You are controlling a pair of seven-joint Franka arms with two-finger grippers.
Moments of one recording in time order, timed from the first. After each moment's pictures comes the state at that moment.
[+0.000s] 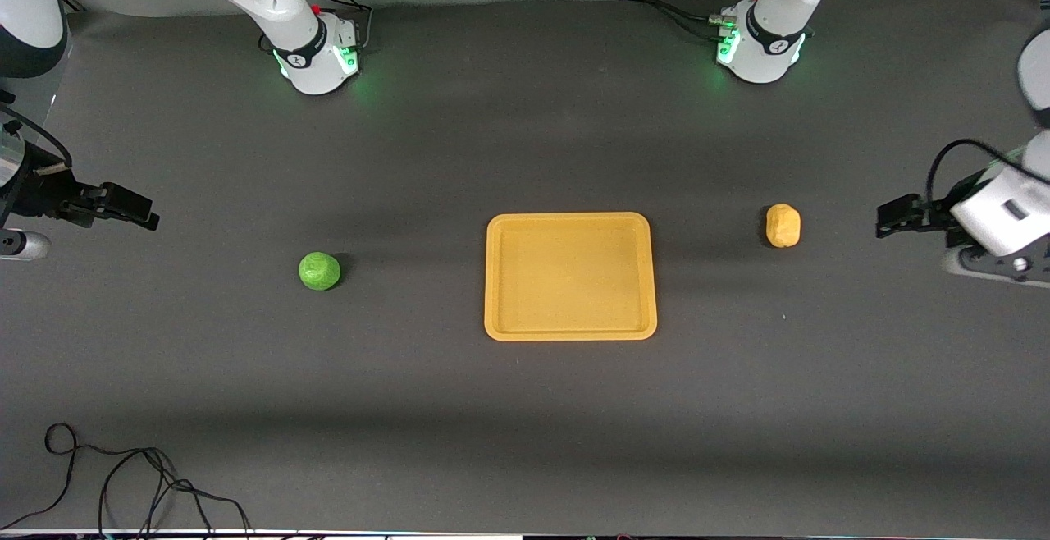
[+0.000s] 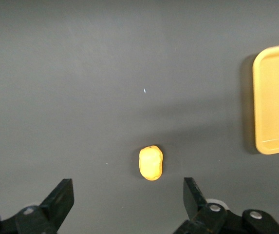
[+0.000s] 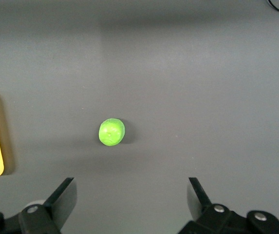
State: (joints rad) left arm 0.13 0.14 -0.13 -1.74 0.01 1.77 0.16; right arm 0.05 0.06 -0.09 -1.60 0.01 1.63 0.05
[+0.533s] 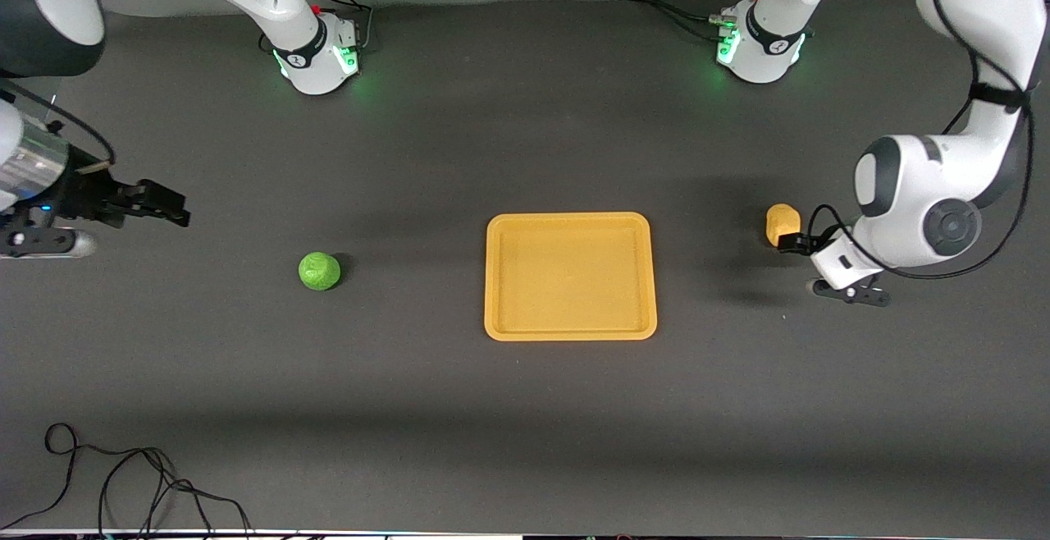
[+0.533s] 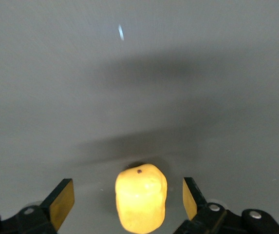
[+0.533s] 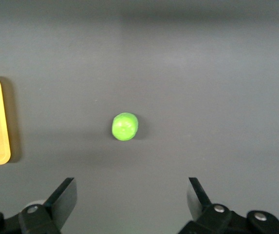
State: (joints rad) left arm 0.12 0.36 -0.13 -2.11 0.00 2.17 0.16; right arm 0.14 0.05 -0.09 -1.65 0.01 1.65 0.05
